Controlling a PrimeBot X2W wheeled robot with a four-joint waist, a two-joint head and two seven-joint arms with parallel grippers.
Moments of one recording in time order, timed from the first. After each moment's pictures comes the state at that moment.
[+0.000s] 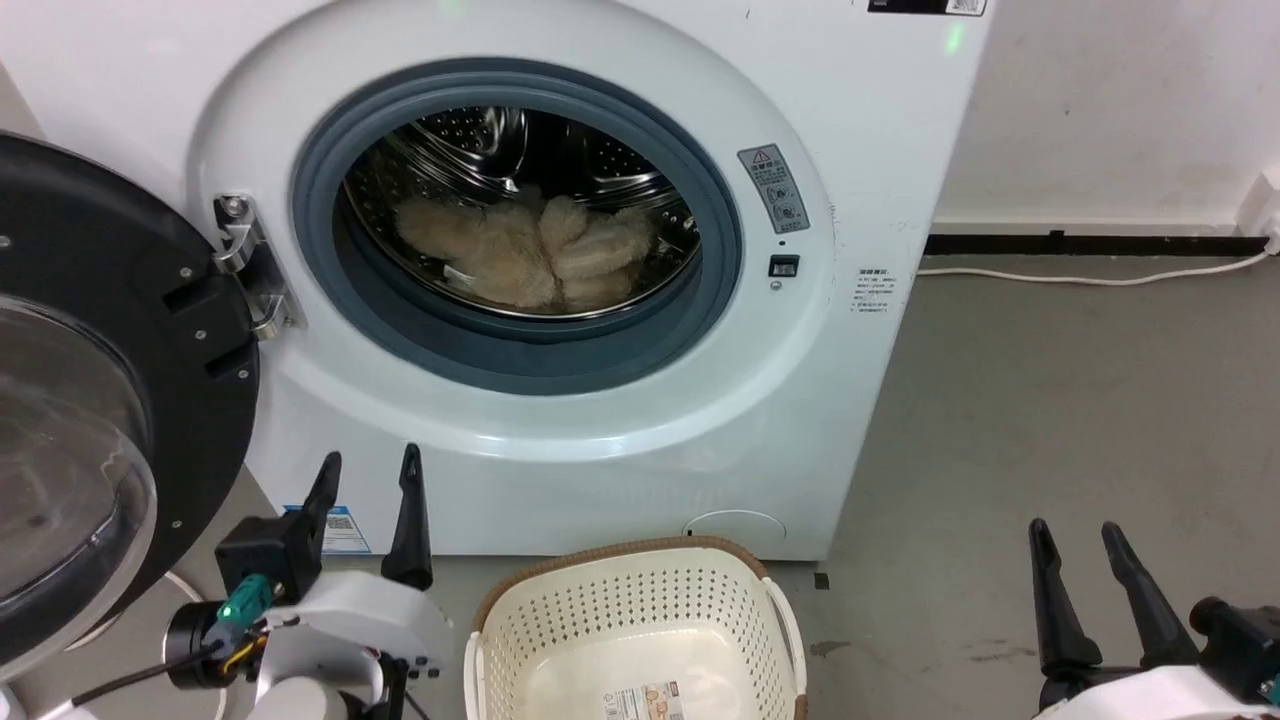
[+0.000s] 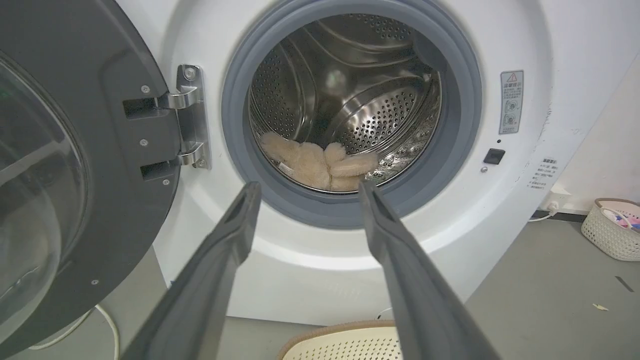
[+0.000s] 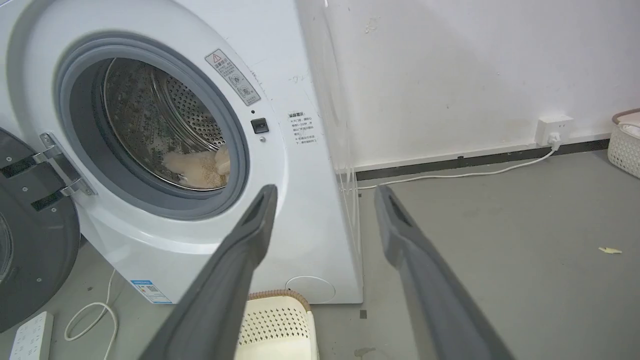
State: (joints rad) left arm -0.17 0.30 -0.32 0.16 -0.50 0.24 -0.18; right arm 0.07 -0.05 -0.08 0.03 0.27 0.13 -0.13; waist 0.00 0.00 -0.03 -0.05
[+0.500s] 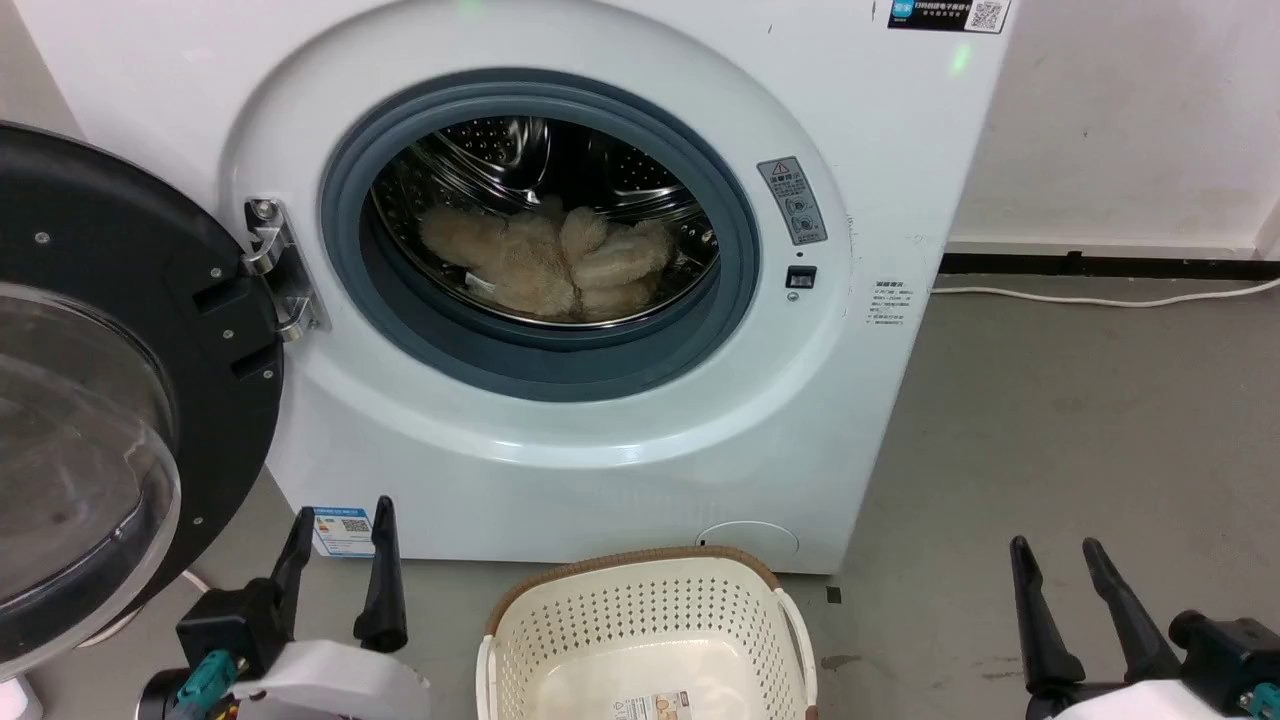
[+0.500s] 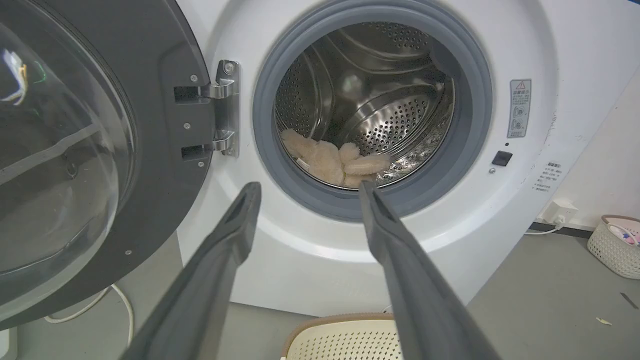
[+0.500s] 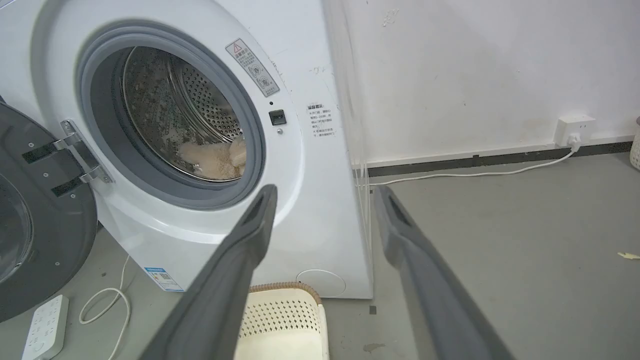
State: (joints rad) left arm -0.03 0.32 -0.28 0.07 -0.53 0.23 -0.23; right arm 0.10 -0.05 -0.06 0.02 0.26 0.13 -0.12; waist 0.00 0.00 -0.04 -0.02
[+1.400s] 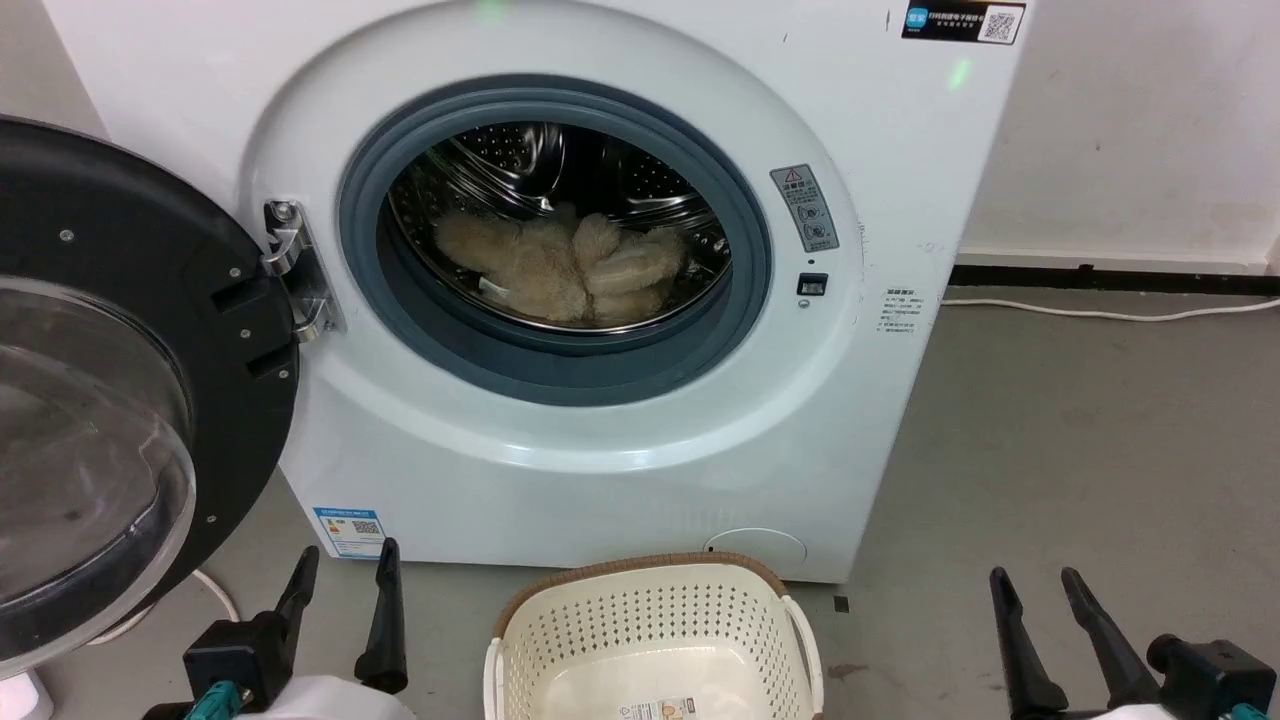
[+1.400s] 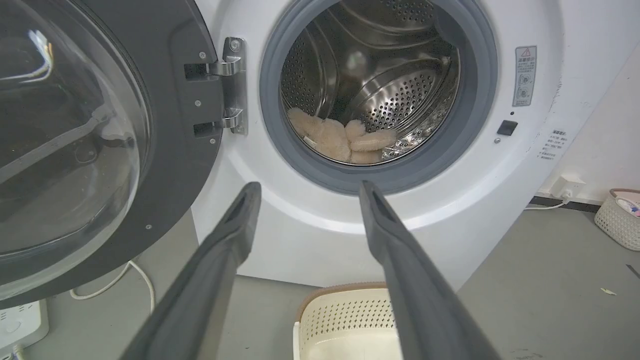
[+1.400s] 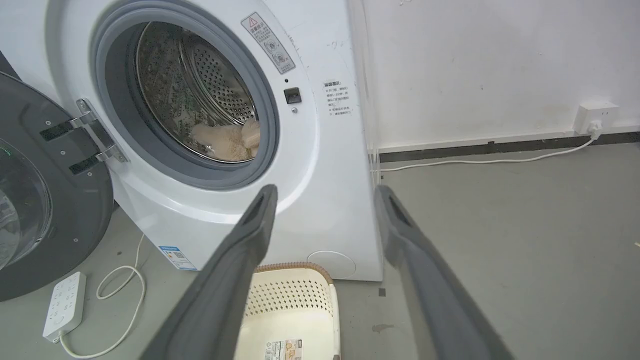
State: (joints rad) left arm 0.04 0.37 -0.31 0.00 -0.52 0.26 -0.18; right arm 0.14 -0.05 -0.03 0.02 0.26 0.13 -0.11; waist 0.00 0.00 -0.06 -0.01
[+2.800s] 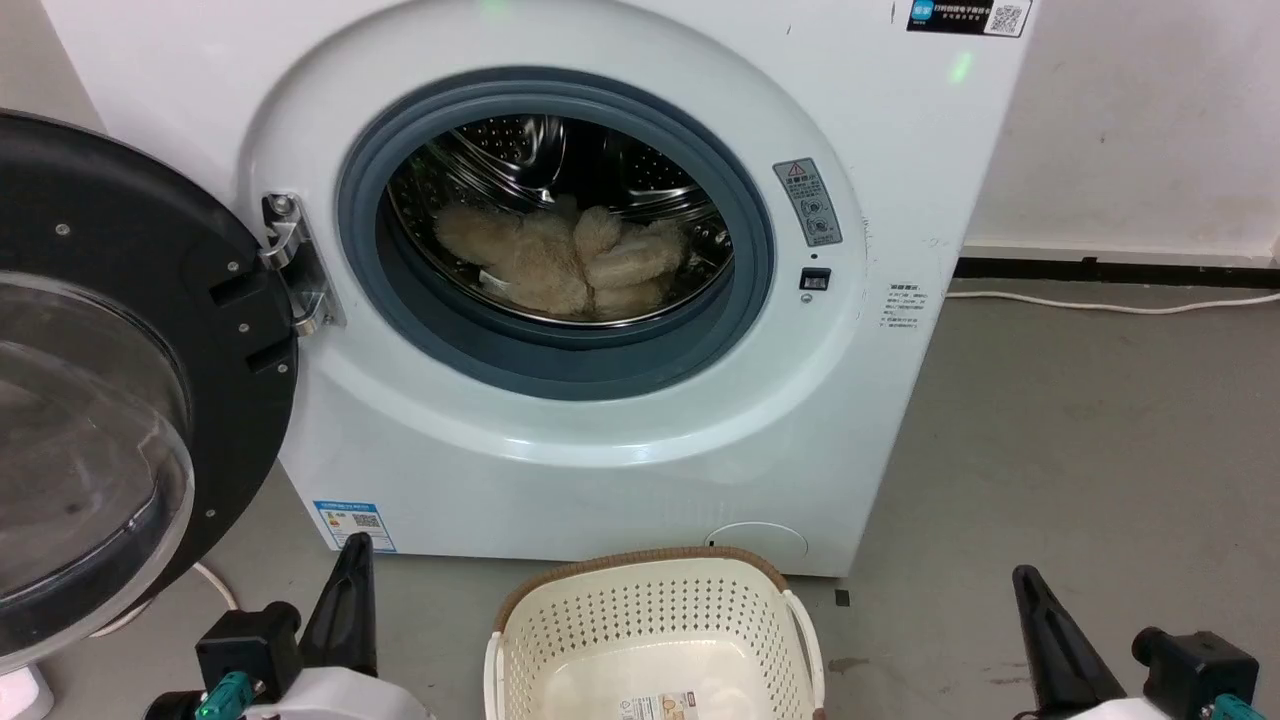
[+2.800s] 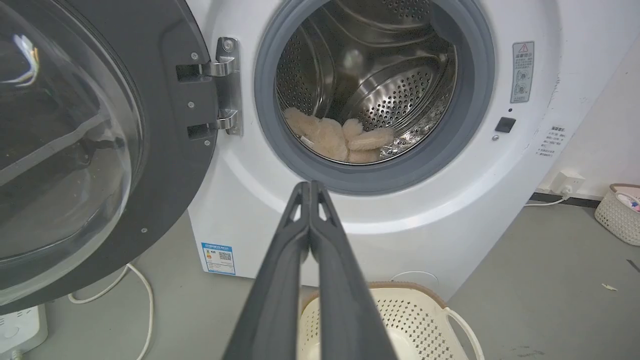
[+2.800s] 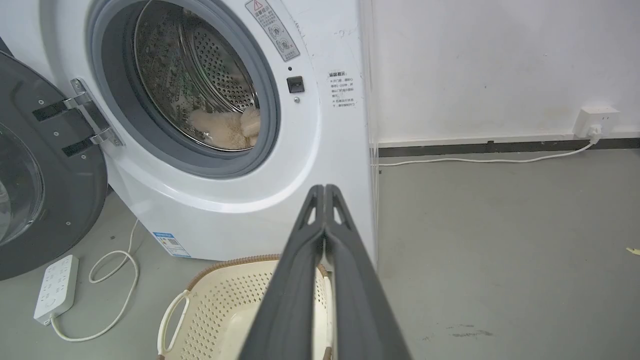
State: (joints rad) left arm 0.04 0.31 -0.25 0.00 -0.44 0.22 -0.15; right arm 0.13 -0.05 -0.02 0.02 0.22 0.13 -0.08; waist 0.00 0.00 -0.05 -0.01
